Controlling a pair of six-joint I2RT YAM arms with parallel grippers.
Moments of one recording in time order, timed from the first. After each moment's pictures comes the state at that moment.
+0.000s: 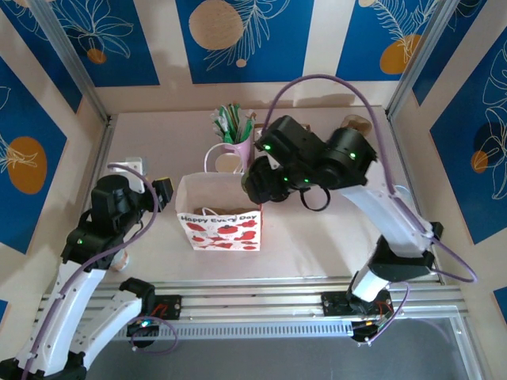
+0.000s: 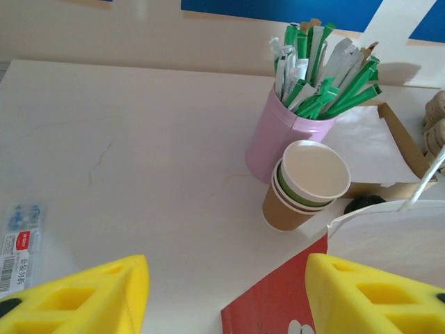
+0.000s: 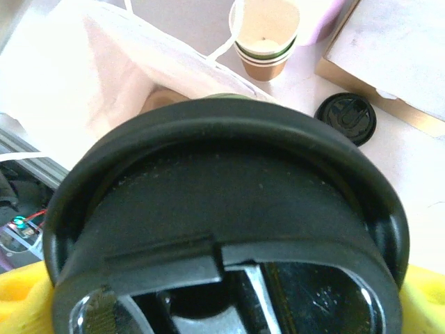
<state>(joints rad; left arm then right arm) -0.34 0.69 0.95 -0.70 -0.10 -0.27 1.03 1.66 2.33 -1.69 0.16 0.46</state>
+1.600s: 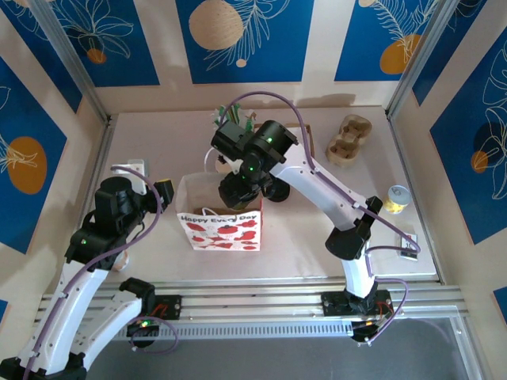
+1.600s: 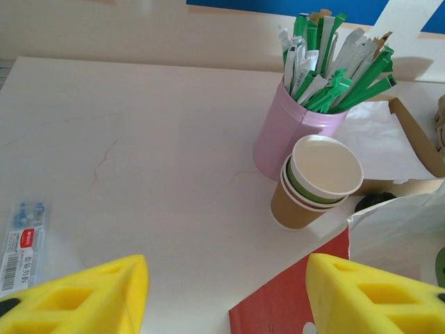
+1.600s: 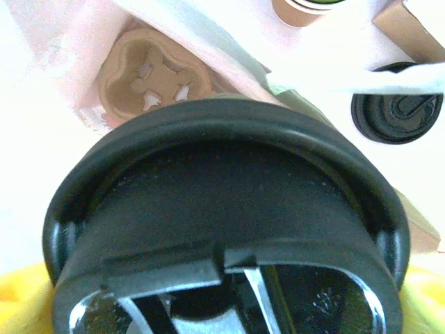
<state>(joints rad) -0.34 0.68 0.91 -0.67 -0.11 -0.25 0.97 1.97 2.37 -1.70 0.04 0.32</state>
